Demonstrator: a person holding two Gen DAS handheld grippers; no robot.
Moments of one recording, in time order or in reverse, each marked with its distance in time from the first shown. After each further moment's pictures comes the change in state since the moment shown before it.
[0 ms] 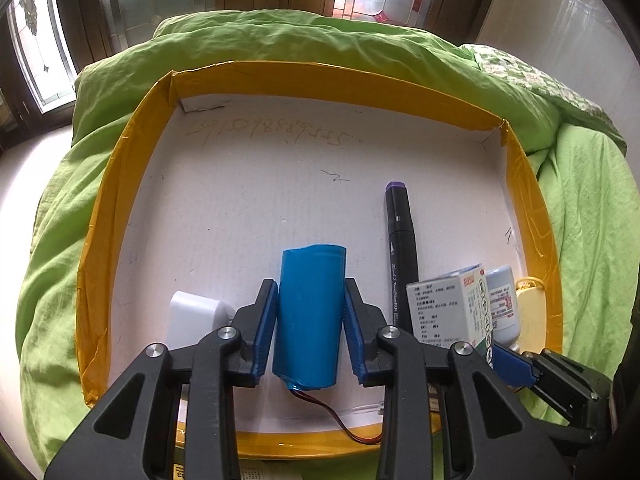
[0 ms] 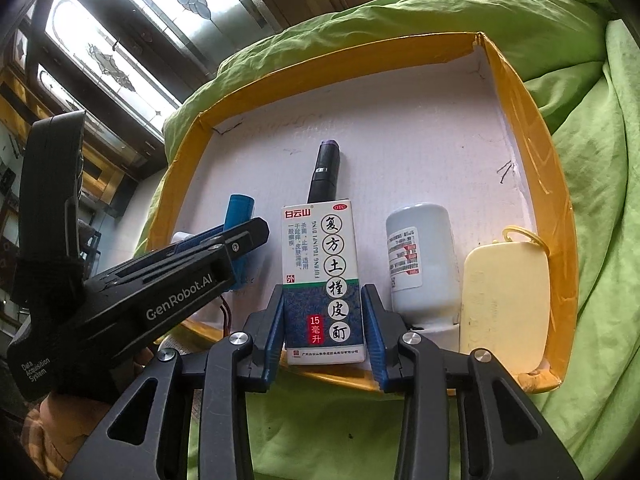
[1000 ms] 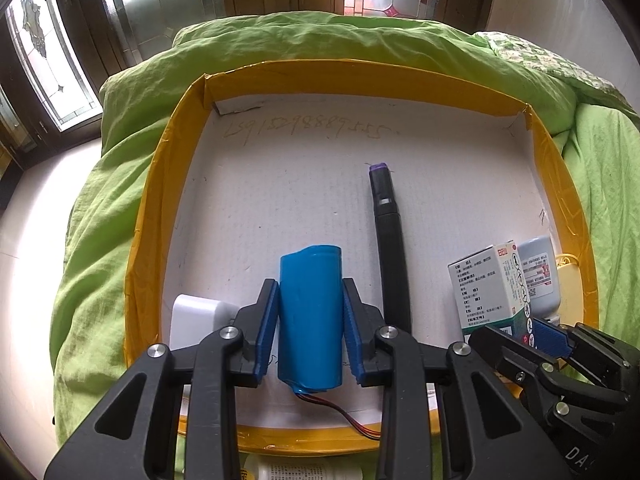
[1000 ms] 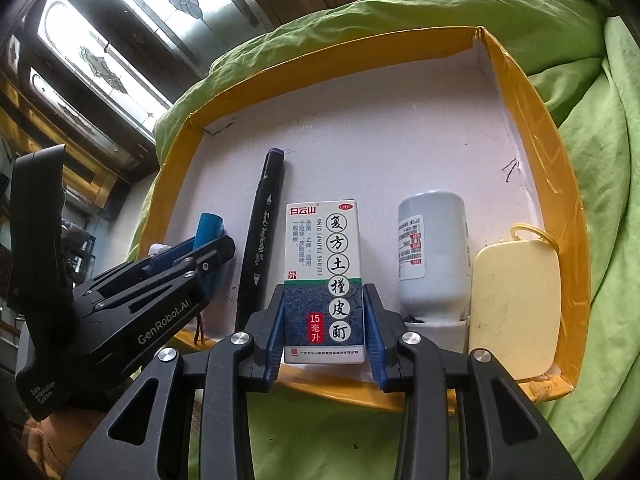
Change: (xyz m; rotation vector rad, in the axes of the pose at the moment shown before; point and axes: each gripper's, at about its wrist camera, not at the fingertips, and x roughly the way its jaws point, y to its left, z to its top) left arm -0.001 0.014 -0.004 0.049 -0.005 0.102; right arm 0.008 0.003 0.004 0.017 0.003 -0.023
